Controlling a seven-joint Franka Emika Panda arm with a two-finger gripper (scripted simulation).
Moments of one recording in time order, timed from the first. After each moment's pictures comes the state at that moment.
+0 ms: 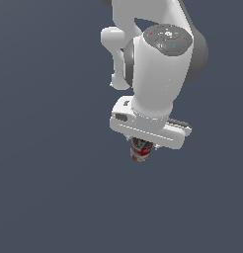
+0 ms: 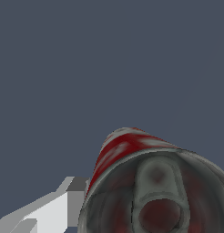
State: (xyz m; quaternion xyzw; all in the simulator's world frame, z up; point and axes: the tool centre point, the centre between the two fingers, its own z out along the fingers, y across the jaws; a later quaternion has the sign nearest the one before) arm 0.088 0.066 0.256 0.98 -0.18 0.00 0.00
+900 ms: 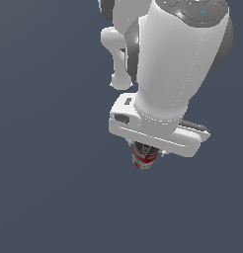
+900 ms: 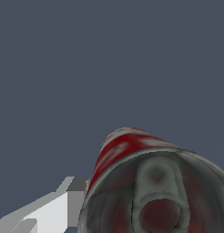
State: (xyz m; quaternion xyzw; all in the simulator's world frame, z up) arm 0.129 0.067 0.296 0.98 -0.18 0.00 0.00
